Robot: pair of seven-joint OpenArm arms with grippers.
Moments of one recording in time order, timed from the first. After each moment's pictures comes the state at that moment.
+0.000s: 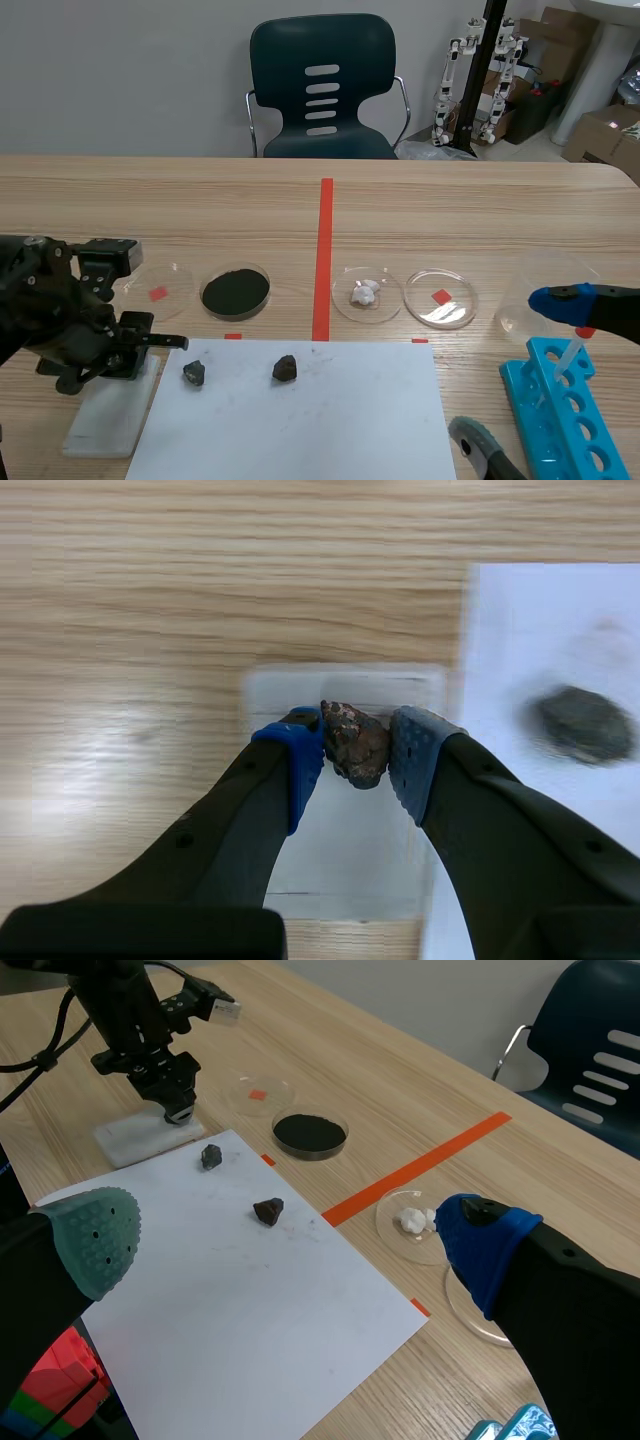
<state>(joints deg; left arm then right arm) 0.5 -19.7 12.0 85.1 -14.3 11.9 62.2 -57.7 37.6 6.8 112.9 2.2 26.4 37.6</state>
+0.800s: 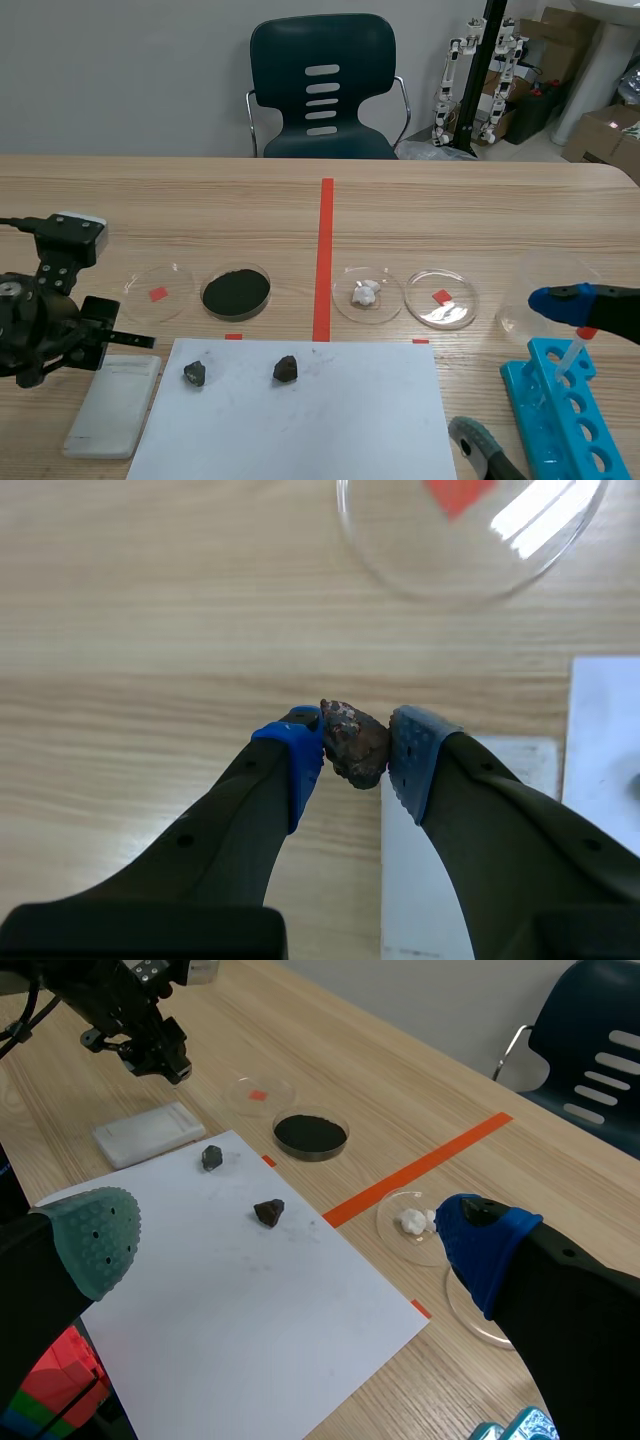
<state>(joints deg) 9.3 -23.6 11.8 94.2 -7.2 14.3 45.0 -57.7 37.6 6.8 112.9 2.2 26.4 37.6</state>
